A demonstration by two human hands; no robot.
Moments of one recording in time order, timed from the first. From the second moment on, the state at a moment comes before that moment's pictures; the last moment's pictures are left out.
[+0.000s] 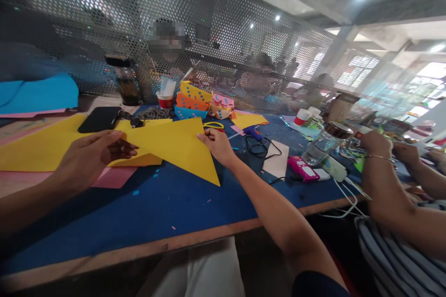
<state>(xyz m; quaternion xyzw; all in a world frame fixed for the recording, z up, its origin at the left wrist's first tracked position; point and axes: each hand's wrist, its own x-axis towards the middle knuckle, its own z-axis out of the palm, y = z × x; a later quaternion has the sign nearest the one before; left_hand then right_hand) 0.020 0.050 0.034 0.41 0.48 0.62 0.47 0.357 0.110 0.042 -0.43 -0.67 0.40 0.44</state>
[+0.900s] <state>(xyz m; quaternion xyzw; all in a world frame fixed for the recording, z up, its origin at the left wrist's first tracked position) 0.016 0.053 0.042 0.60 0.55 0.53 0.24 0.365 0.126 0.036 -0.43 -0.69 0.34 0.47</state>
